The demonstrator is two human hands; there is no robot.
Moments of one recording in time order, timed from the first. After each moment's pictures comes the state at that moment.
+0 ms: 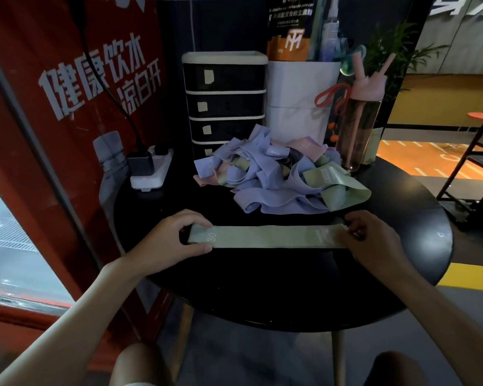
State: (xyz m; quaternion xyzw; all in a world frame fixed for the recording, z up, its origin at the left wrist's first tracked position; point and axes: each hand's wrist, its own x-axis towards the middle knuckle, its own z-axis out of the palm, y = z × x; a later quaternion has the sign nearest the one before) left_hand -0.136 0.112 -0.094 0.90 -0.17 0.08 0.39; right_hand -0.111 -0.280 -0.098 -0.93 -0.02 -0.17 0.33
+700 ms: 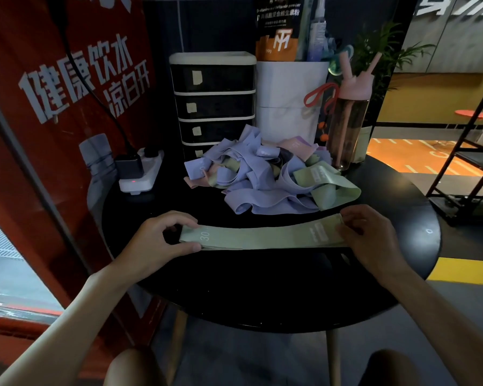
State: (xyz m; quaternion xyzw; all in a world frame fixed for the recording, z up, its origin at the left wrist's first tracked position) left_hand -0.139 0.108 -0.094 0.87 -0.16 0.14 0.44; right_hand -0.108 -0.282 -0.097 -0.84 -0.03 -0.21 0.51
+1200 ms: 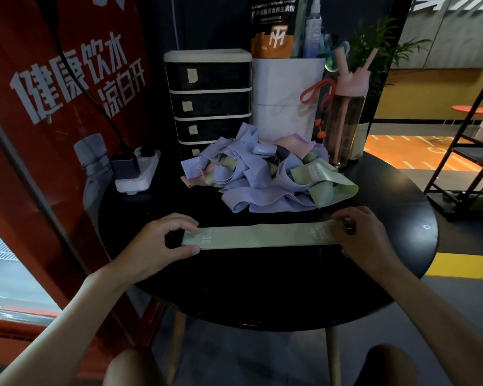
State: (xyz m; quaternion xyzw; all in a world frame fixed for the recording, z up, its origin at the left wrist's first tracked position) left_hand -0.139 0.107 -0.094 0.90 -0.16 0.08 0.40; right_hand -0.110 -0.281 -0.095 -0.91 -0.04 -0.19 0.36
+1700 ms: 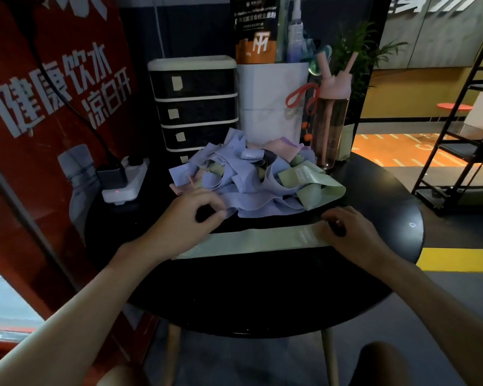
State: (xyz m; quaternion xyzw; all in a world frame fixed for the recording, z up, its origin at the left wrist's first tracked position) left_hand -0.112 0.037 -0.045 0.90 -0.23 0.13 0.36; right_hand -0.103 -0.294 -0.083 -0.95 -0.06 -0.12 0.28
